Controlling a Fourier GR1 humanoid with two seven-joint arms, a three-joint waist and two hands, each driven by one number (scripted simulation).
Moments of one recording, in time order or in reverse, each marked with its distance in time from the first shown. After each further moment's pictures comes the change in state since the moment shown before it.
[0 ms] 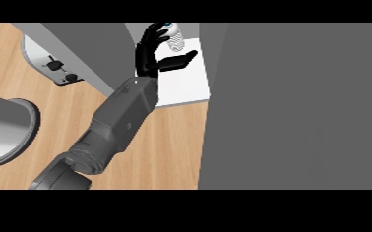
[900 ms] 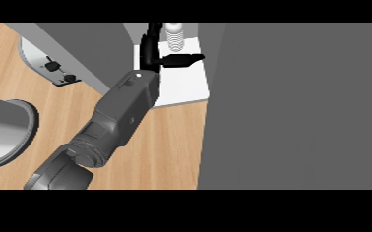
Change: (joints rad) left arm -0.086 0.000 -0.045 0.086 -0.075 -0.034 -0.046; right arm -0.015 -0.012 -0.001 0.016 -0.004 0.023 0.001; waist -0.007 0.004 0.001
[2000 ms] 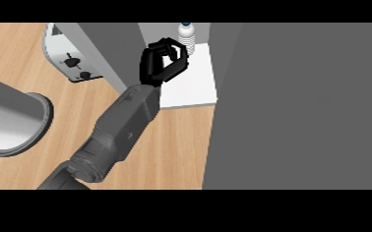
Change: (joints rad) left arm 0.162 -0.011 -0.058 -0.164 0.081 -0.171 -0.125; right arm 0.041 -0.010 -0.012 -0.088 -0.016 0.026 0.057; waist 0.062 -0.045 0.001
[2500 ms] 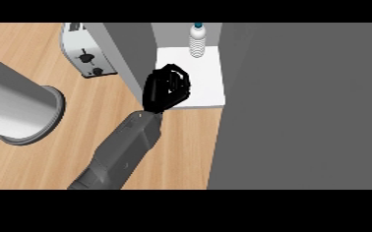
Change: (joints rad) left arm 0.264 0.000 -0.179 -0.279 0.097 -0.074 0.022; right arm 0.077 0.012 -0.025 -0.077 -0.050 0.042 0.058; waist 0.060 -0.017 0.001
